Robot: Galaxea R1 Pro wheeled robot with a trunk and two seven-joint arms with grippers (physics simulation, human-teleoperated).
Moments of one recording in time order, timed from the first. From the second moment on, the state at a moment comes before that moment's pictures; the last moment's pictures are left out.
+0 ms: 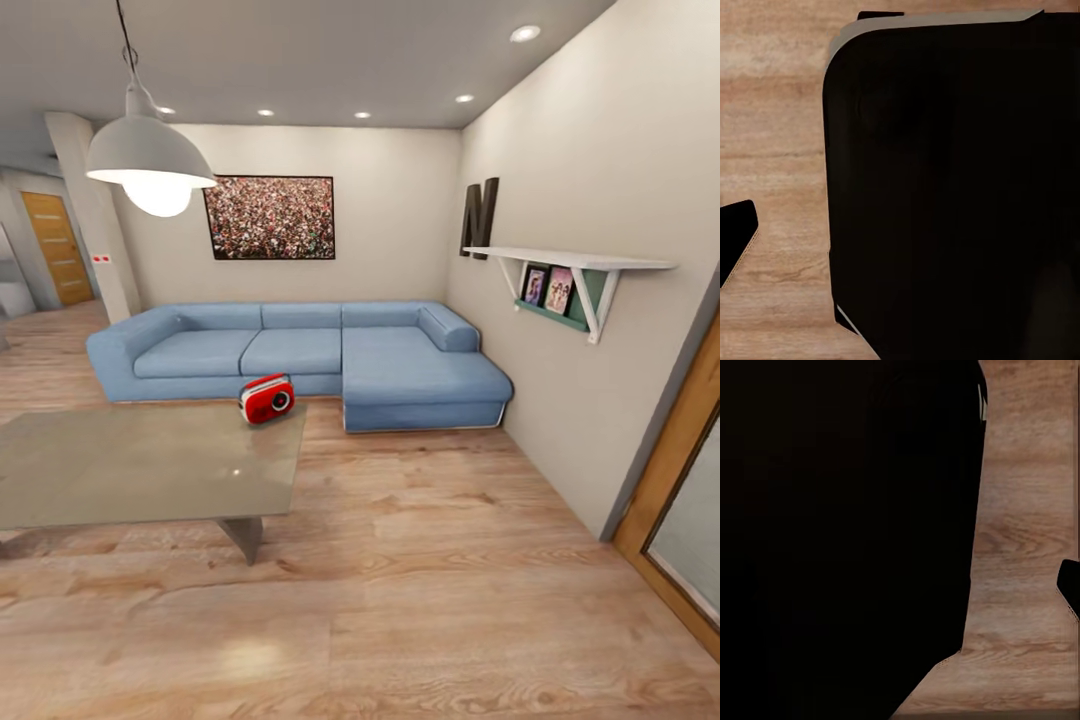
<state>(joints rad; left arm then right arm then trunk) 0.00 -0.01 0.01 -0.05 0.01 0.00 0.01 0.01 0.00 0.01 0.00 0.01 -0.01 0.00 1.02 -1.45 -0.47</state>
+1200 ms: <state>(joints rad) 0.00 -0.01 0.01 -0.05 0.01 0.00 0.02 0.01 0.00 0.00 0.00 0.01 -0.01 -0.01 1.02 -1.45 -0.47</state>
